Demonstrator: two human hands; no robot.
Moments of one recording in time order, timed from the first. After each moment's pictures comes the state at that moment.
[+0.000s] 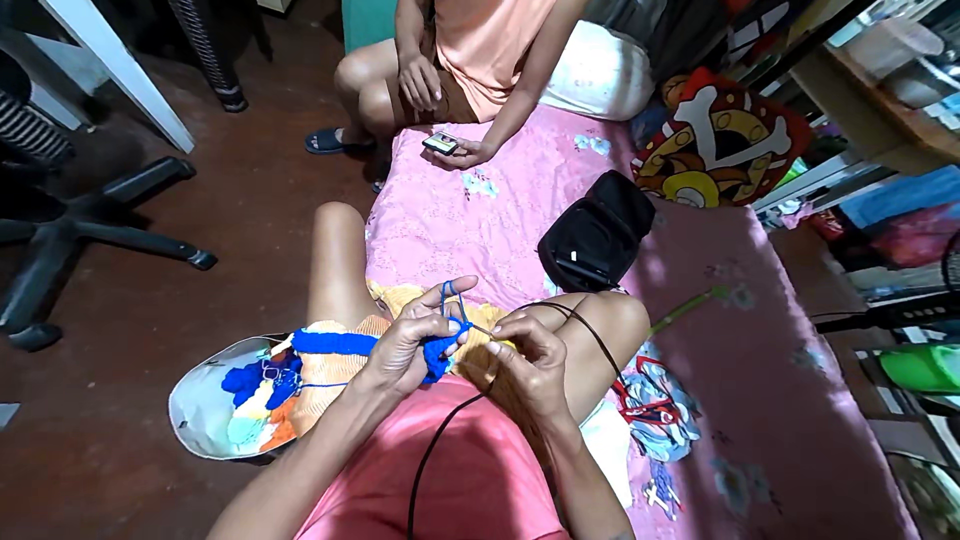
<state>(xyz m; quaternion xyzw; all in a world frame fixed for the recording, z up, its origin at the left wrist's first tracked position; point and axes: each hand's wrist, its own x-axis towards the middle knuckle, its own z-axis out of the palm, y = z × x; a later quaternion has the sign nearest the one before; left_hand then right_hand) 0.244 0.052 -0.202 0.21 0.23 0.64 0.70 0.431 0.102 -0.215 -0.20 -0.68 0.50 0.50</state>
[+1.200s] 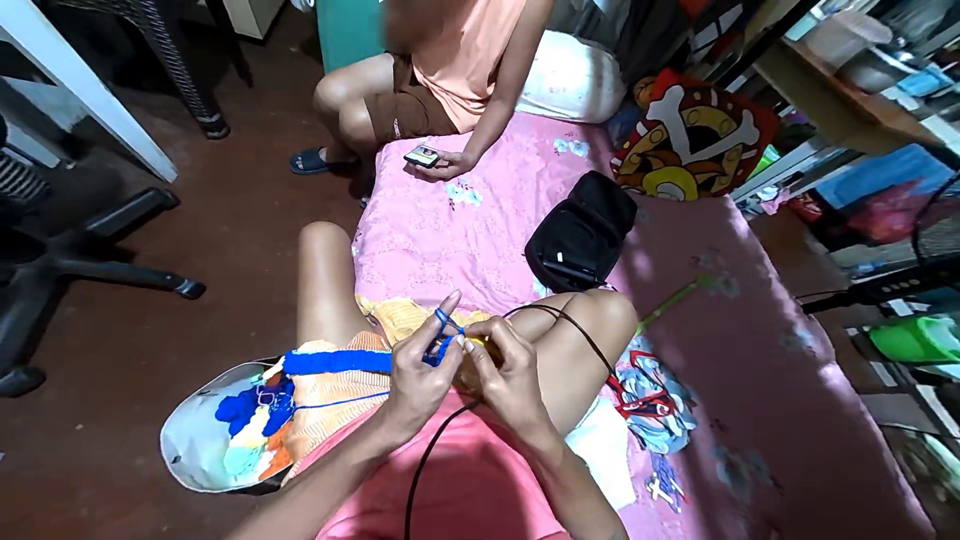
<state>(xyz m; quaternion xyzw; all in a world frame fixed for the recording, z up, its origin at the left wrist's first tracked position) 0.282 0.049 -0.233 0.52 0.47 0.68 0.23 0.416 0.089 -0.204 -0.34 -0.76 0.36 0.42</state>
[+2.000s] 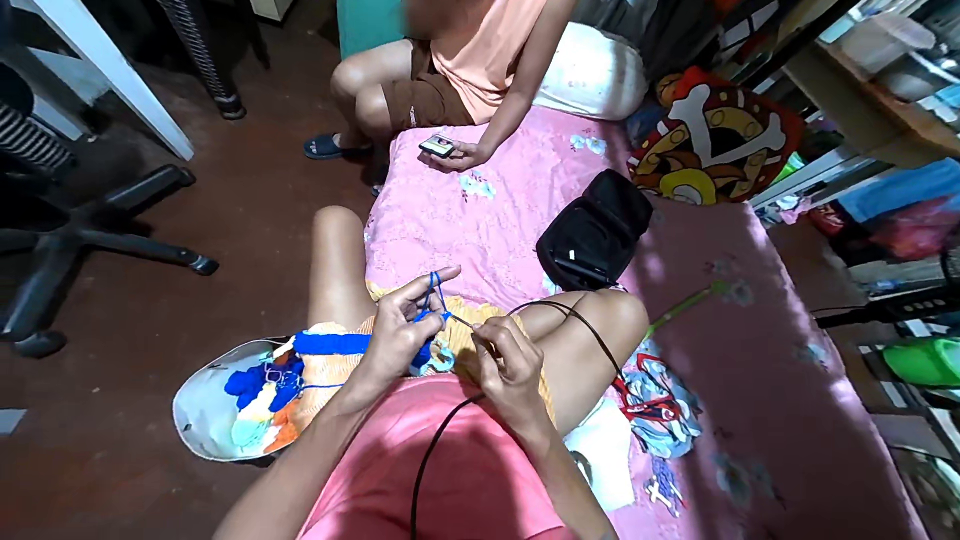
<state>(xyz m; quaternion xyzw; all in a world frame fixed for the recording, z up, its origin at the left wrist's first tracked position) 0.236 0.053 -0.201 0.42 0.49 0.63 0.44 0.411 0.092 -0.232 -0.27 -0.81 0.15 0.49</state>
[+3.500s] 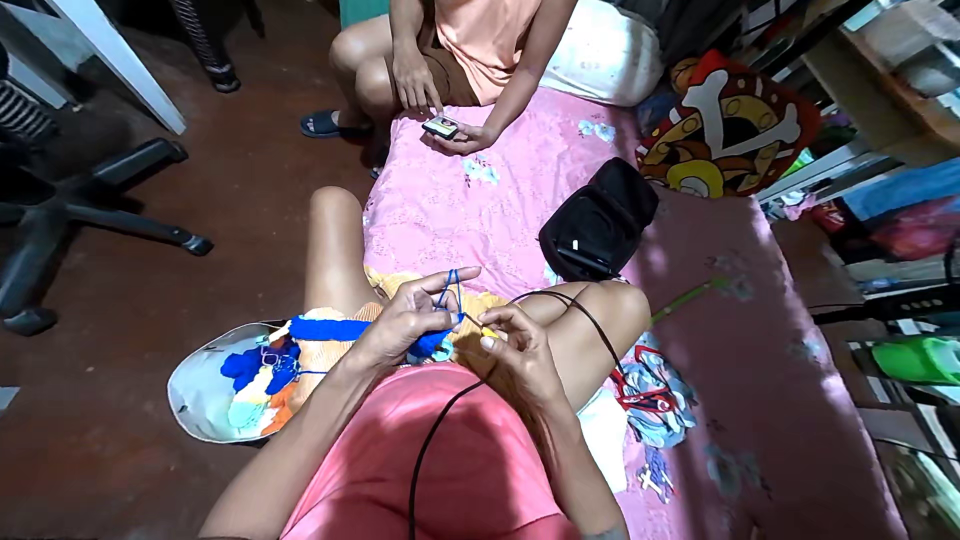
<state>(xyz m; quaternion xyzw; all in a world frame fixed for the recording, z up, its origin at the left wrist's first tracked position) 0.228 0.062 -0.214 0.38 0.36 0.56 0.63 0.436 0.098 -0.223 -0.24 -0.61 0.65 0.39</state>
